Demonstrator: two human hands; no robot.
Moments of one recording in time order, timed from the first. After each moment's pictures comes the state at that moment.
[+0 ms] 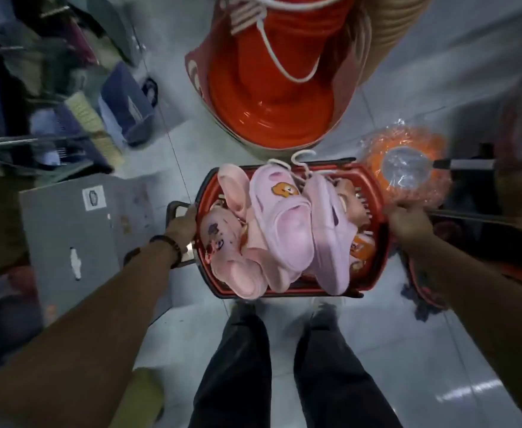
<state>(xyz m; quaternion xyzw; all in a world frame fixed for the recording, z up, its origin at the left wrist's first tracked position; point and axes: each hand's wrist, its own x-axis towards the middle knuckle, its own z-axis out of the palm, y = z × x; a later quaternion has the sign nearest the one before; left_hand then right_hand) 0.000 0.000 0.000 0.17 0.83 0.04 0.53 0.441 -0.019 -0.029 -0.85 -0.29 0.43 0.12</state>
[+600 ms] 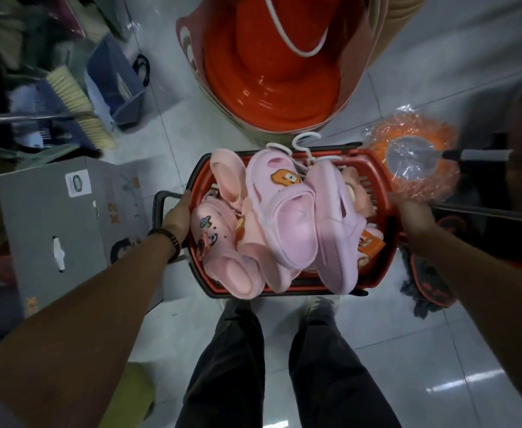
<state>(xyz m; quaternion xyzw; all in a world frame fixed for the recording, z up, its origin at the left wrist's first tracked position) -0.080 -0.021 -0.155 0.08 0.79 0.12 0.59 0.443 -0.018 -0.043 -0.81 -0.18 0.54 0.16</state>
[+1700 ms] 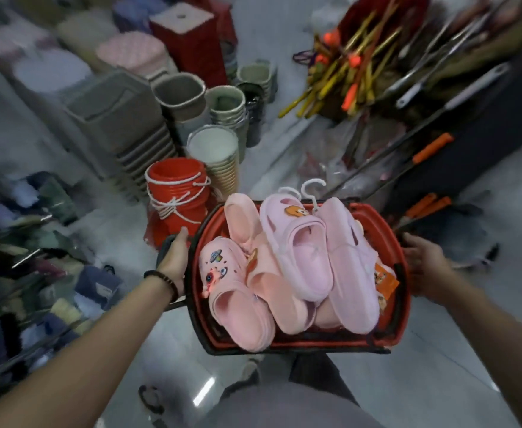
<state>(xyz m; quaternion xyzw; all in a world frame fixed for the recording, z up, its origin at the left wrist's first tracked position) 0.113 -0.048 0.486 0.37 0.65 0.15 0.64 0.467 -0.311 0.498 -0.80 0.08 0.42 0.42</state>
